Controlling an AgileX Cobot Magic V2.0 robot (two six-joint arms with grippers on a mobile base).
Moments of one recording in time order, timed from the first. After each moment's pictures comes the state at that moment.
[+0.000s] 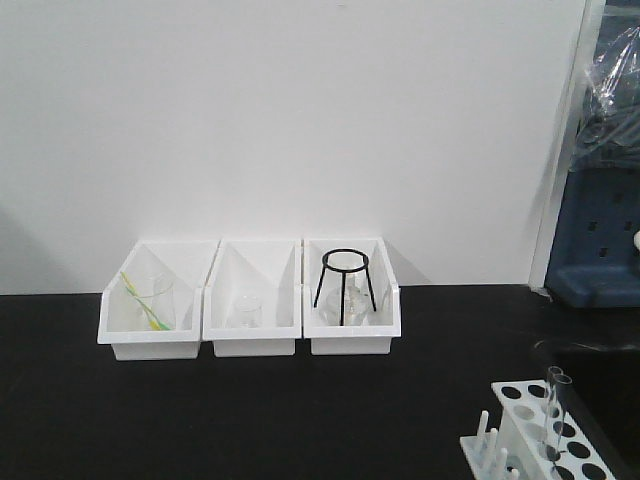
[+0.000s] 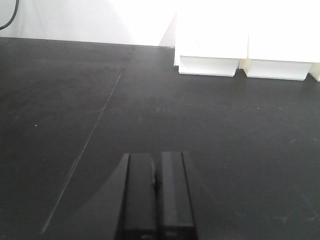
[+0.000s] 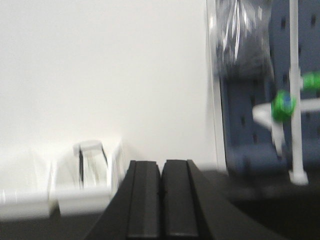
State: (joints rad) left arm 0.11 -0.01 0.03 0.05 0.29 -0.17; right arm 0.00 0.00 -0.04 -0.06 -0.11 0.14
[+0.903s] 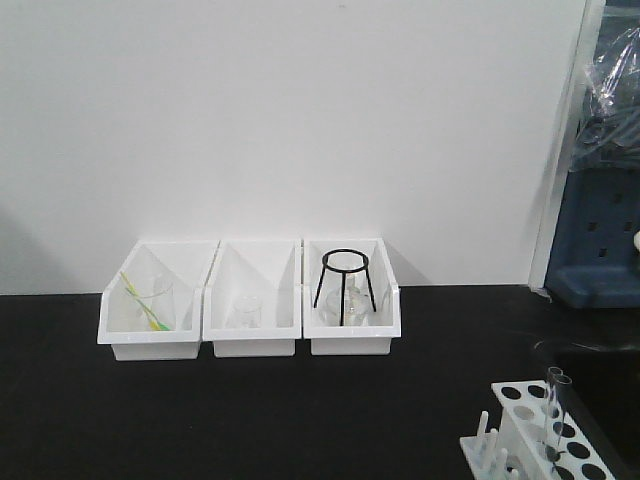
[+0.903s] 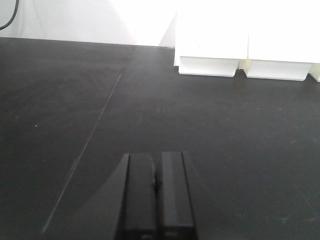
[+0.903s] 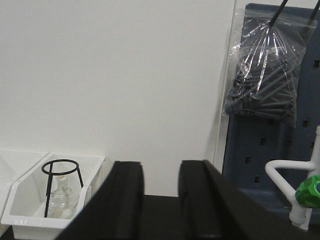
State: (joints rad) left arm 0.11 -0.01 0.03 0.05 0.29 -0.17; right arm 0.00 0.92 -0.48 -0.07 -0.48 -0.03
